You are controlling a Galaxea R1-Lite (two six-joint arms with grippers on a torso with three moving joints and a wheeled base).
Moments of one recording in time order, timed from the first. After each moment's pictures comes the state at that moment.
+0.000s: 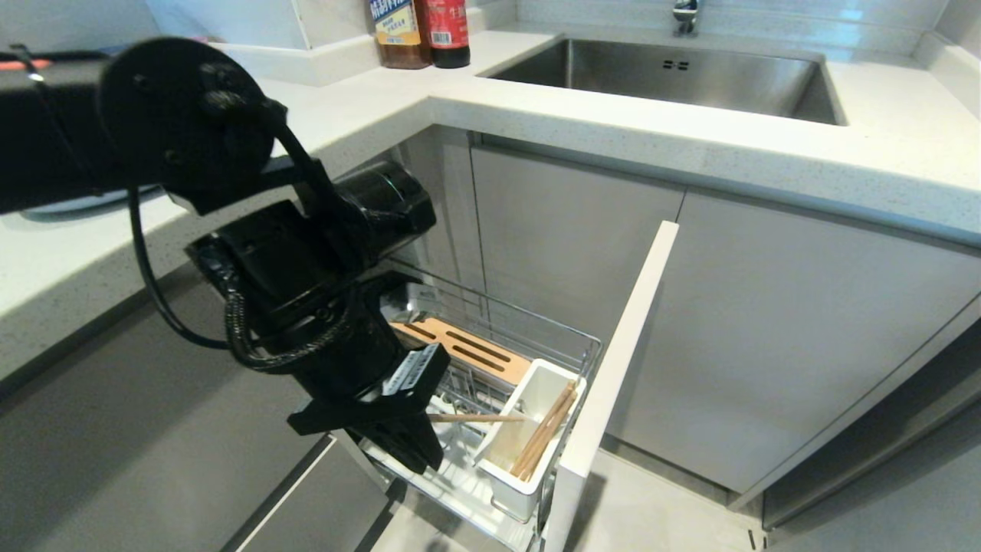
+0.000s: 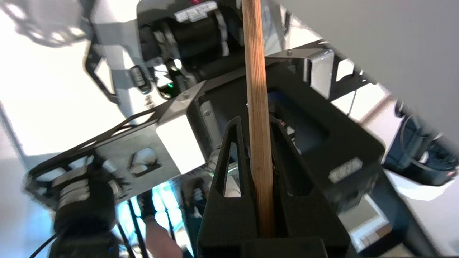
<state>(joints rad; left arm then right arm) -0.69 1.85 -1.86 1.38 -0.31 -0.46 0.00 0.00 0.00 0.00 0.00 0.01</state>
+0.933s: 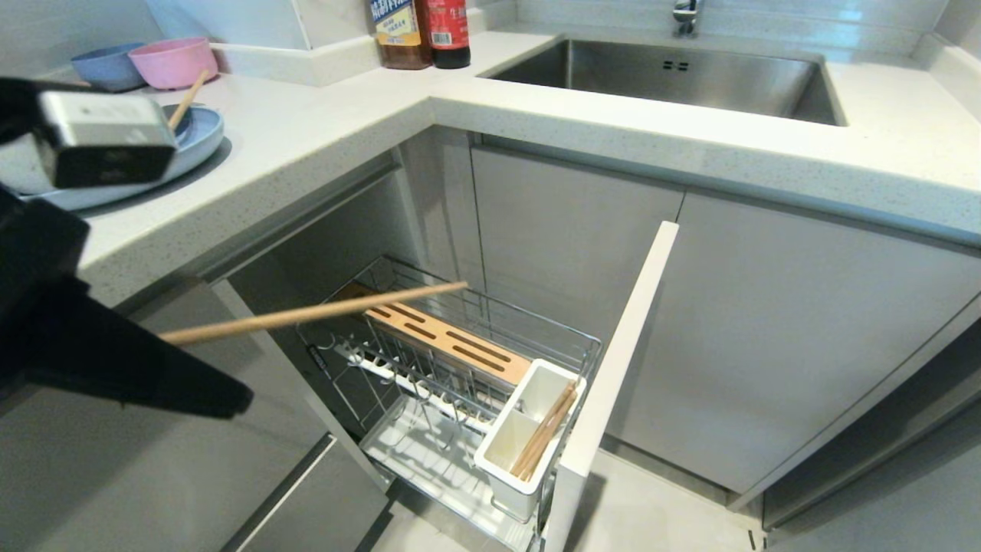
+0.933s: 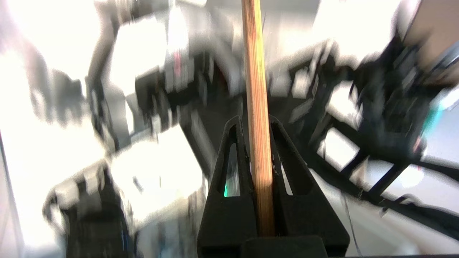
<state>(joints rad) -0.68 1.43 -1.92 1.39 -0.24 -0.46 0.00 0.00 0.00 0.00 0.00 0.01</state>
